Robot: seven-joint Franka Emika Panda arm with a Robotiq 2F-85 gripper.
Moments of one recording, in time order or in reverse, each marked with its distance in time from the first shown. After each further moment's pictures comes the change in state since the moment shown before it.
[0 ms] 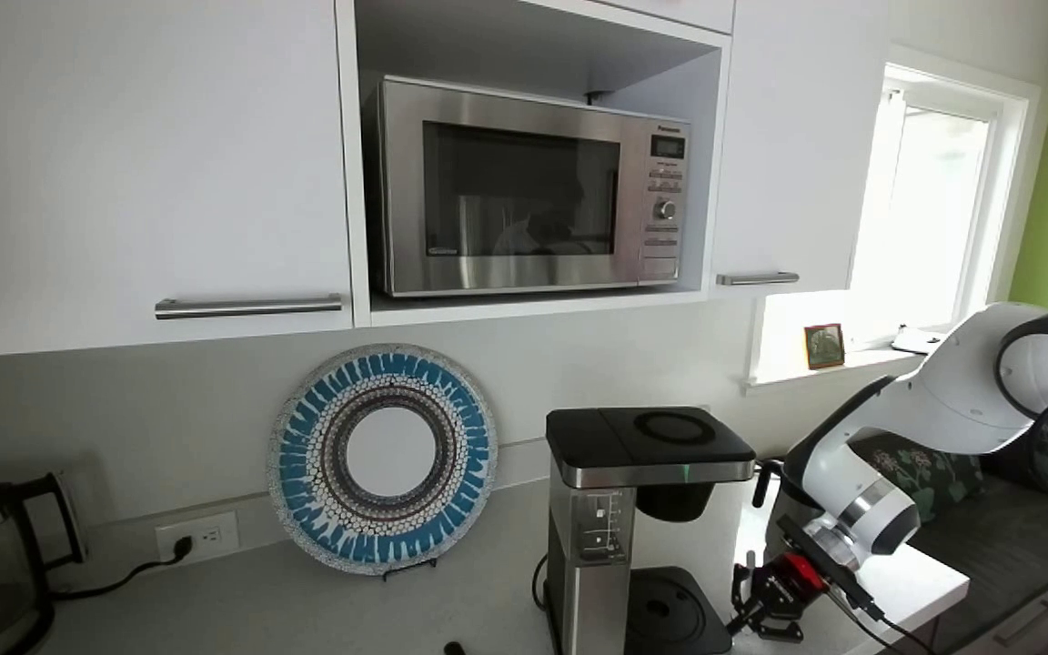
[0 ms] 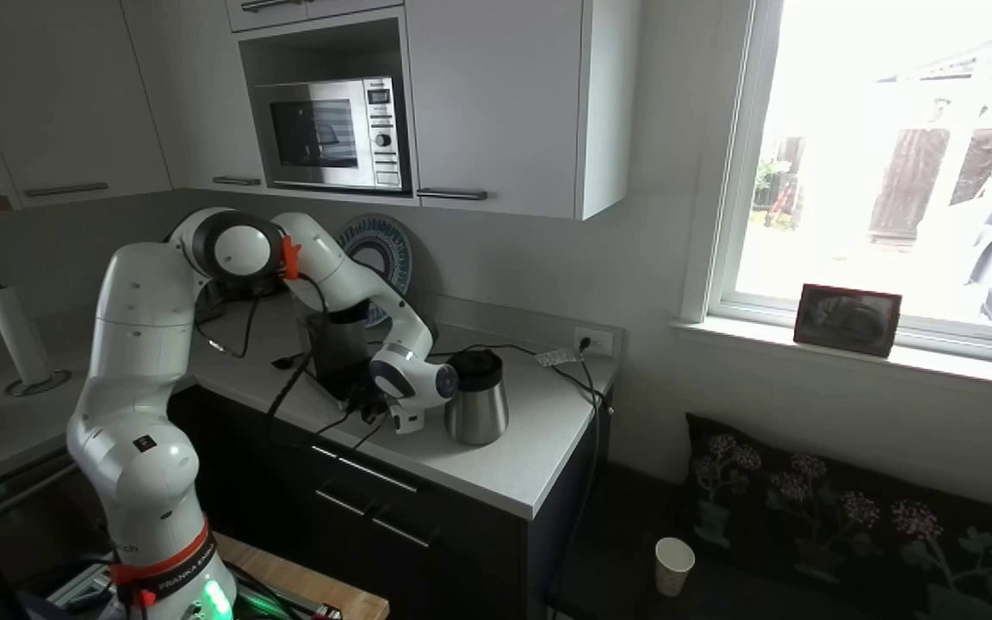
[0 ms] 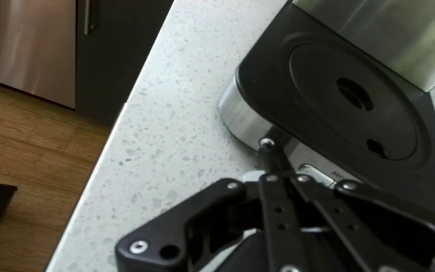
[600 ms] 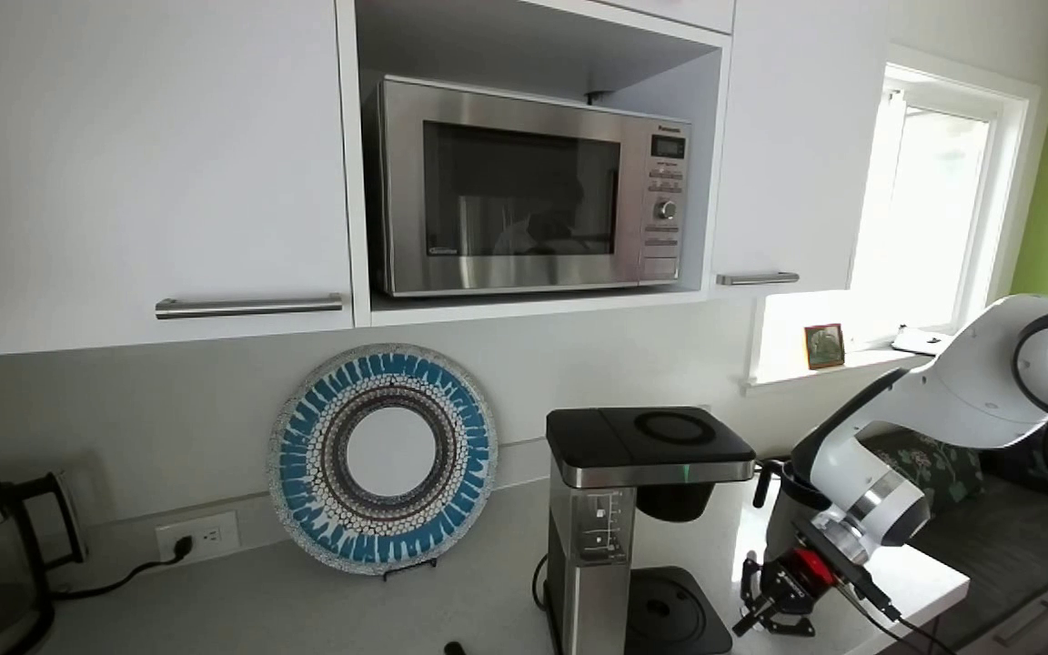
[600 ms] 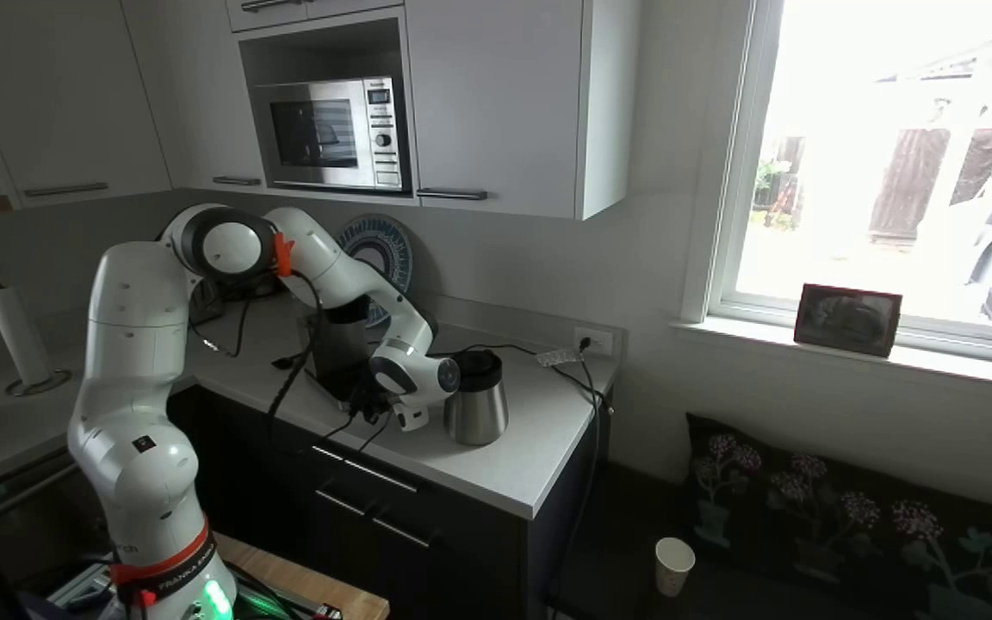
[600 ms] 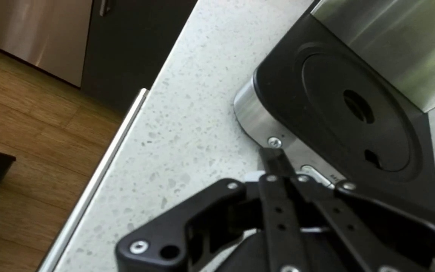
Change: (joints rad) arm -0.010 -0.039 -0.011 -0.014 -0.060 0.000 -0.085
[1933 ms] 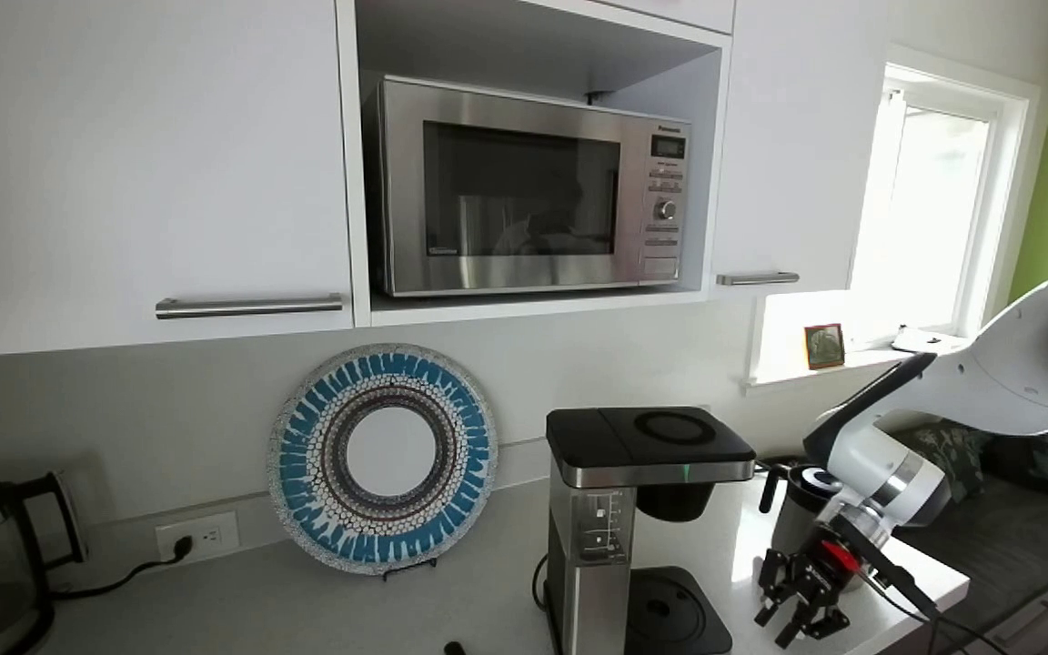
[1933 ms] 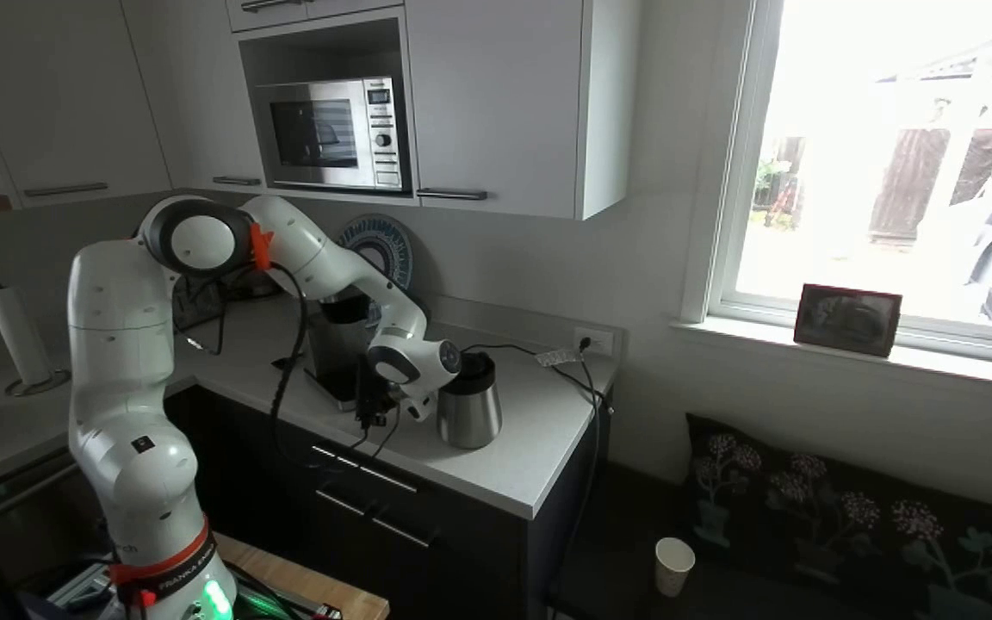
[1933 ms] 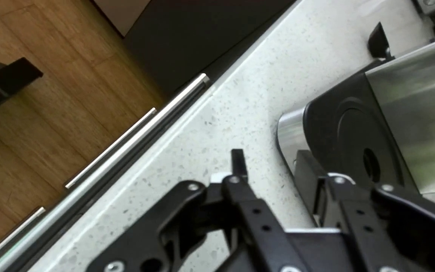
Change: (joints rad) arm -0.012 -0.104 -0.023 -0.034 -0.196 0.001 -0.294
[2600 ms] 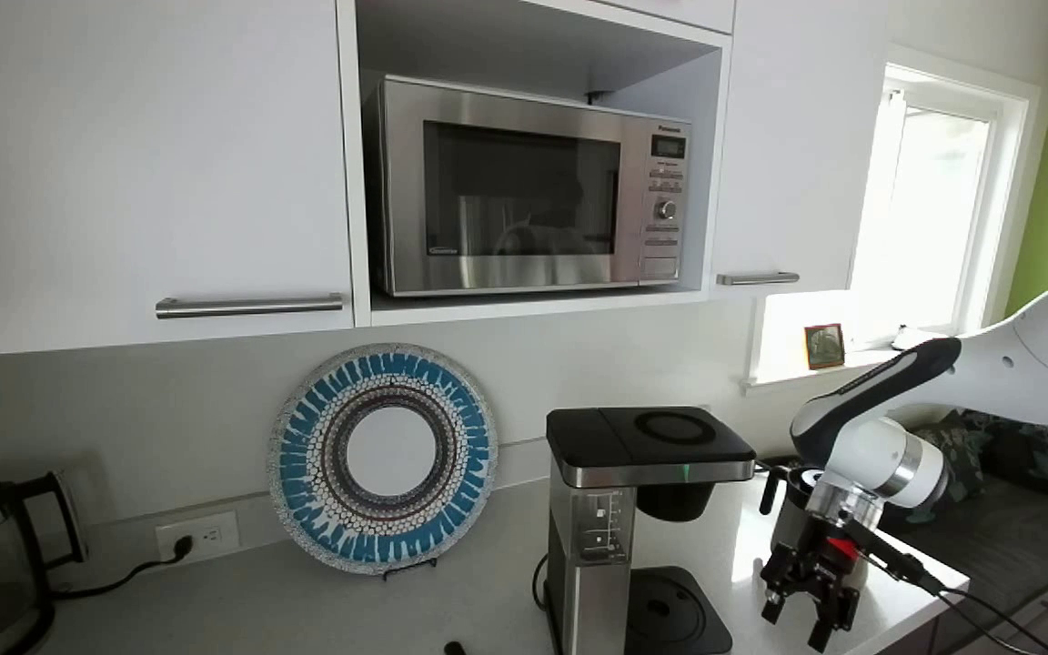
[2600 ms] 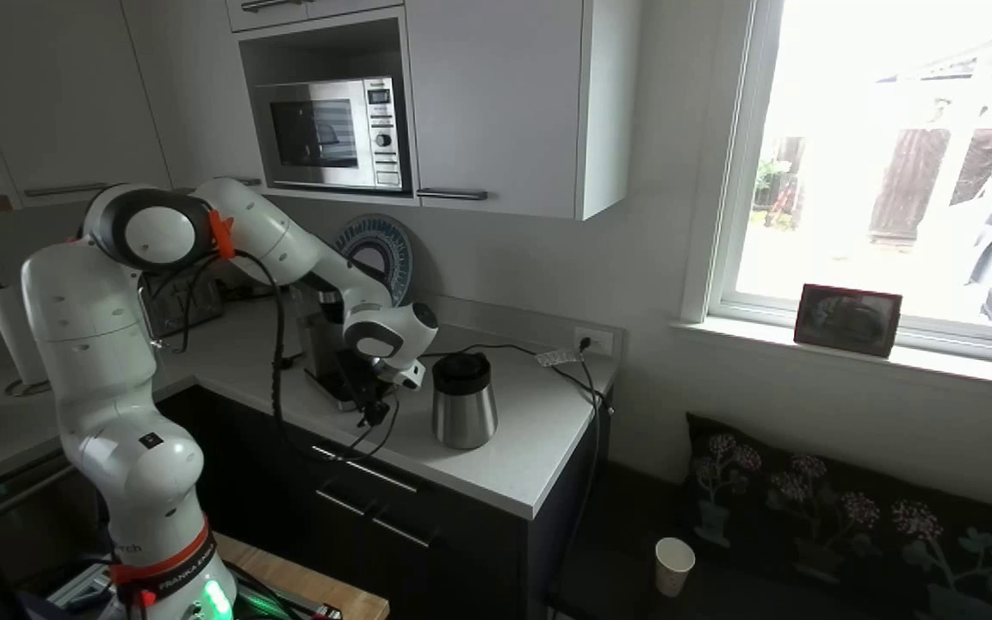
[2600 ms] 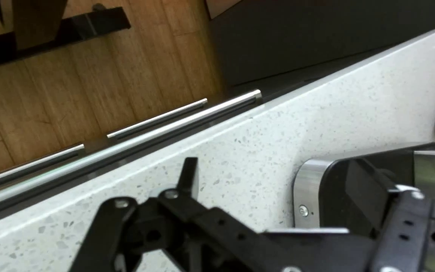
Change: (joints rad) arm 0.094 -0.164 0.009 -0.077 -0.259 0.131 -0.112
